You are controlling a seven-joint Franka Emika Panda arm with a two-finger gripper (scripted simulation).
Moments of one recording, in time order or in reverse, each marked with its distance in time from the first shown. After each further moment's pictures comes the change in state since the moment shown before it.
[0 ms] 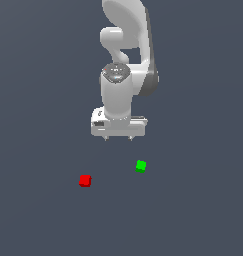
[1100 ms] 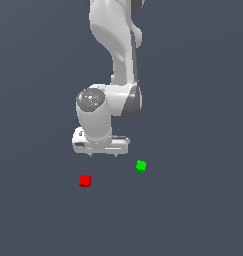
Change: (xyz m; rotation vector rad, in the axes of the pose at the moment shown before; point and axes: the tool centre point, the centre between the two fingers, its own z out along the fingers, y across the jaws) arm 0.053 0.061 0.039 -0.002 -0.007 -0.002
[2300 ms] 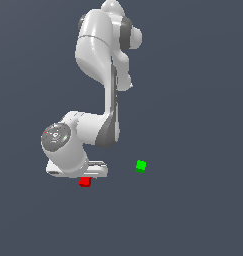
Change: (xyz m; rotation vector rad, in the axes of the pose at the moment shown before) arm 0.072 0.078 0.050 -0.002 -0.010 -0.002
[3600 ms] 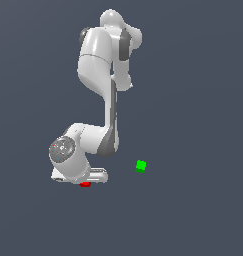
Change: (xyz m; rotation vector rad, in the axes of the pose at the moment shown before) arm 0.004 0.003 0.053 0.000 -0.002 0.000
